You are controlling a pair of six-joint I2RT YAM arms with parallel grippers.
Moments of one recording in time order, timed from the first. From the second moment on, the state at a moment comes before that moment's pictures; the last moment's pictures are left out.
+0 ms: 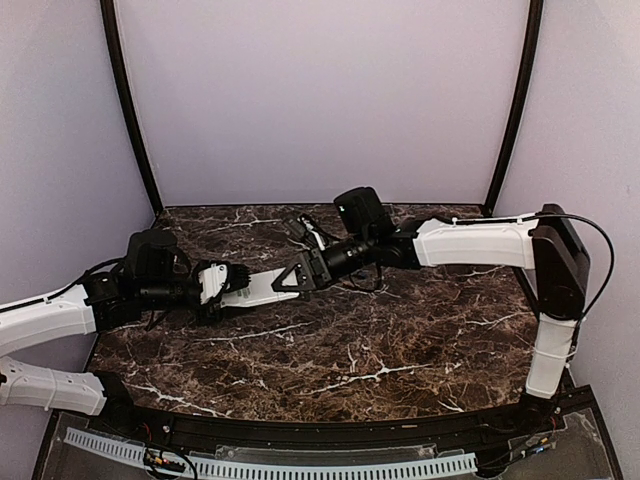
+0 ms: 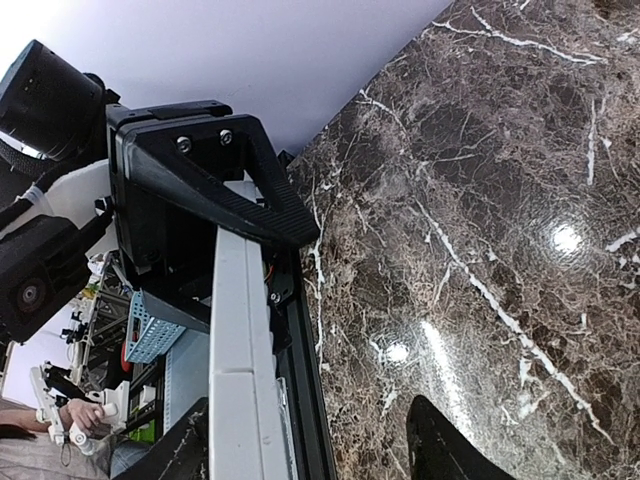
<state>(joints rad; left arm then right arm) -0.72 0.98 0.64 -0.15 0.32 0.69 0.89 1.89 1.41 -0.08 -0.86 0.46</state>
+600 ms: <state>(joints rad) -0.72 0.98 0.63 -0.16 0.30 0.69 0.88 1.83 1.39 -0.20 -0.76 0.37</state>
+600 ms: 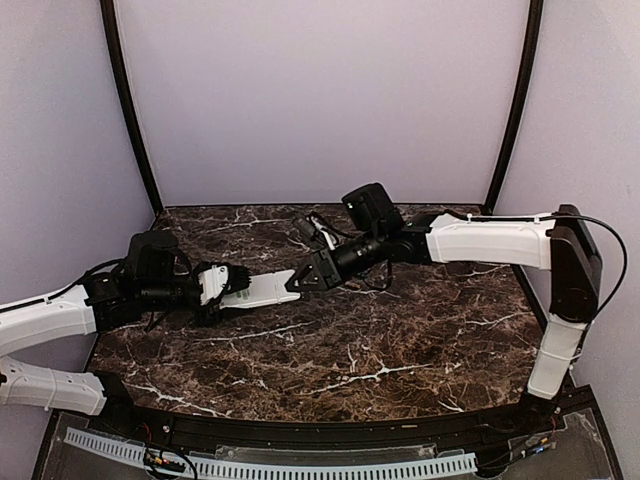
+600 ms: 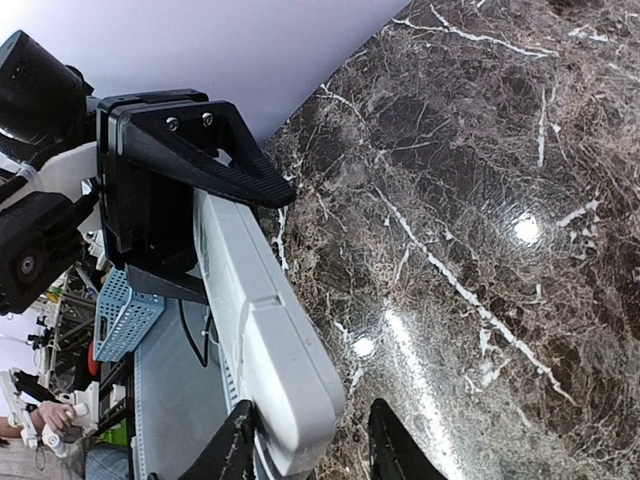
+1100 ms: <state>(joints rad) -0.72 0.98 0.63 -0.15 0.32 0.69 0.80 1.78 1.36 -0.21 -0.95 0.41</state>
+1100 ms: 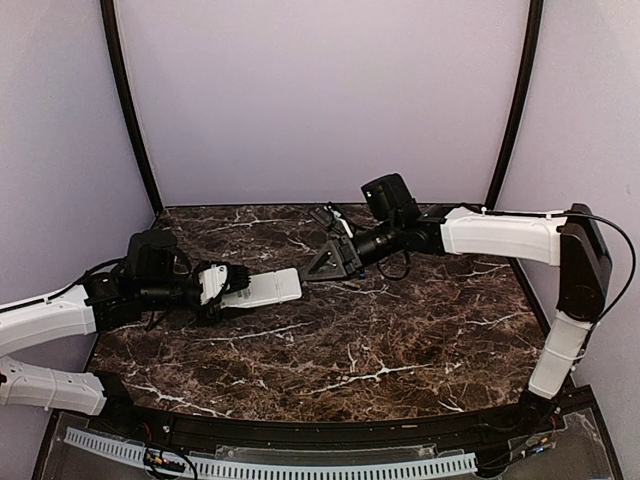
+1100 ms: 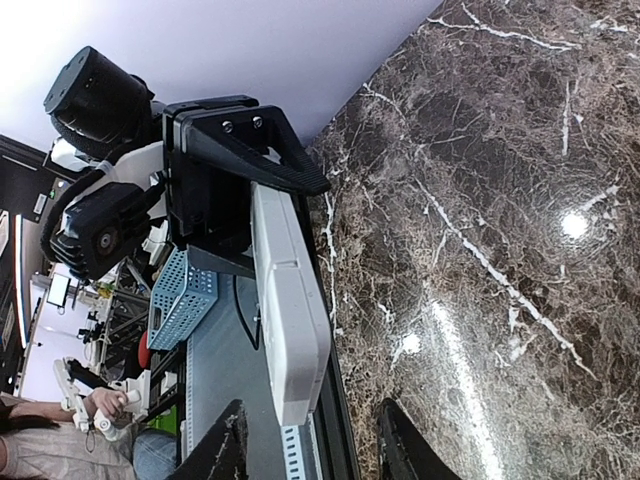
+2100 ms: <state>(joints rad) -0.72 1.00 0.63 -0.14 0.34 0.69 0.84 1.80 1.36 -0.21 -0.95 0.45</state>
